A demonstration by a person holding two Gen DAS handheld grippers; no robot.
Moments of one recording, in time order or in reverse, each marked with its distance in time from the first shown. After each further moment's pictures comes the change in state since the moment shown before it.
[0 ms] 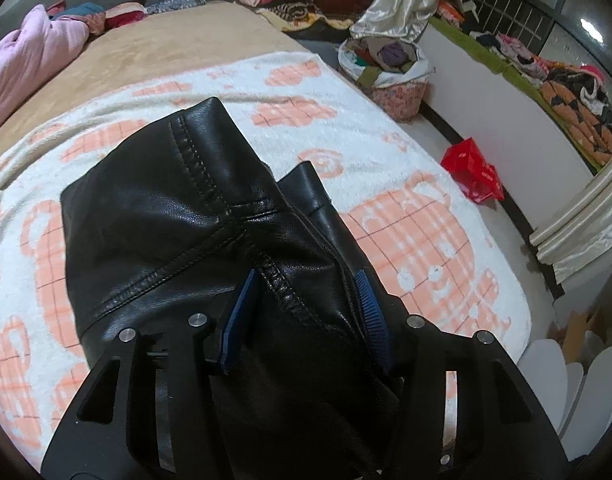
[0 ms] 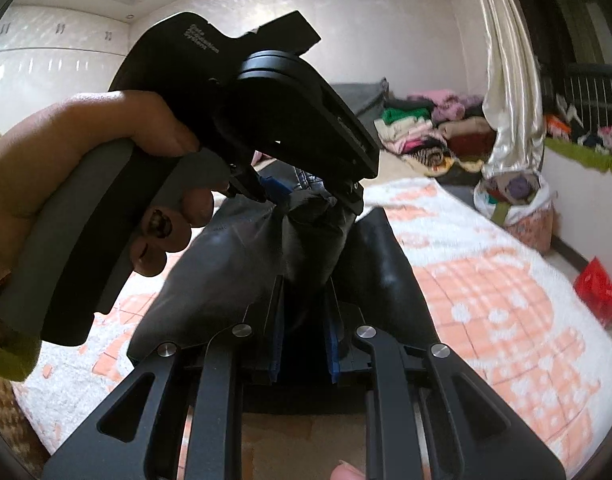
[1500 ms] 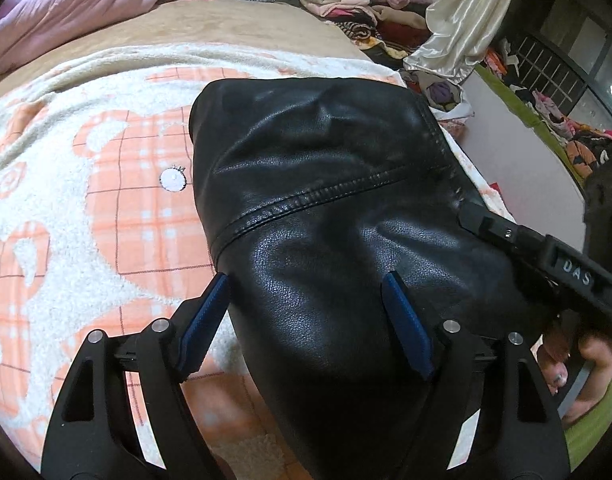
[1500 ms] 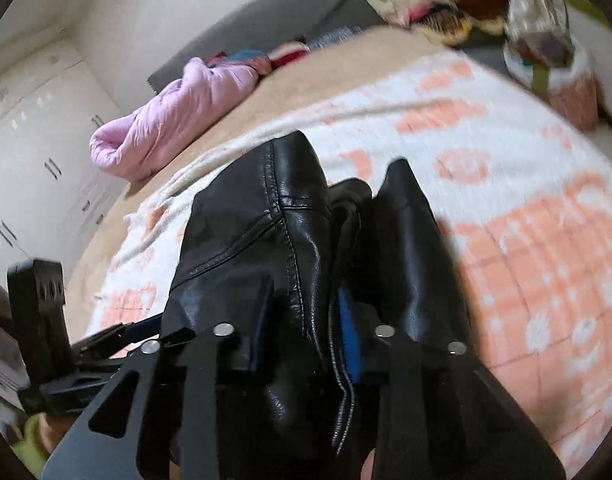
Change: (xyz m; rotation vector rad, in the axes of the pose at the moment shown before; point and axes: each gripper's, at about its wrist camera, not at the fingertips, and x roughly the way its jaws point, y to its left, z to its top) left arm -0.020 0.134 -0.078 -0.196 -0.093 -0.006; right arm 0.128 -0.057 0.074 0.269 0.380 0.188
